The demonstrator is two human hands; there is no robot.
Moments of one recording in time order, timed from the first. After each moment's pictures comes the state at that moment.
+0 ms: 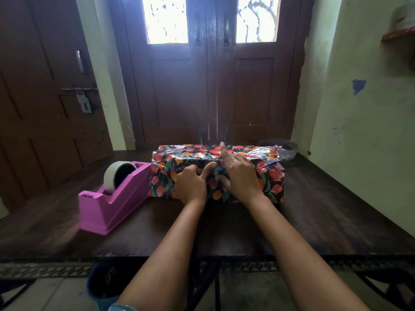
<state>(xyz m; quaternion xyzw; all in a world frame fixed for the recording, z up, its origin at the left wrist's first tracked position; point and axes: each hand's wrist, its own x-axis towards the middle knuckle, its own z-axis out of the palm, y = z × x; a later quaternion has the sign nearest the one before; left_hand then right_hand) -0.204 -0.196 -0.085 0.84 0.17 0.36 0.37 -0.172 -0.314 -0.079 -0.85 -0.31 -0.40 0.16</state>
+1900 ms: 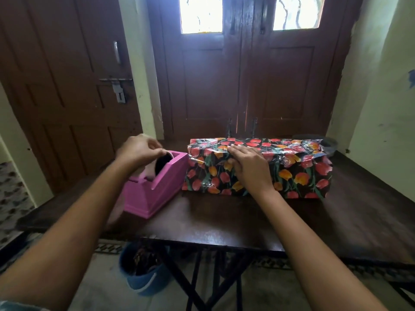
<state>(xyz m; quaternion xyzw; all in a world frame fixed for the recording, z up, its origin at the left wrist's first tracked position) -0.269 -0.004 -0.010 0.95 0.16 0.19 0.20 -0.182 -0.250 -0.078 -0.85 -0.31 -0.36 0.25</state>
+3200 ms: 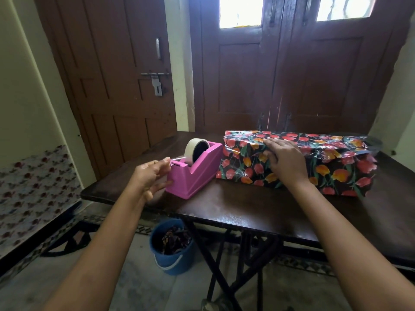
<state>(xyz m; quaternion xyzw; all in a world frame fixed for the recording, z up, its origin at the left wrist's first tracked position) -0.350 0.014 -0.077 0.58 0.26 0.25 0.73 -0.183 -0.249 -0.078 -0.87 -0.30 -0.32 0.24</state>
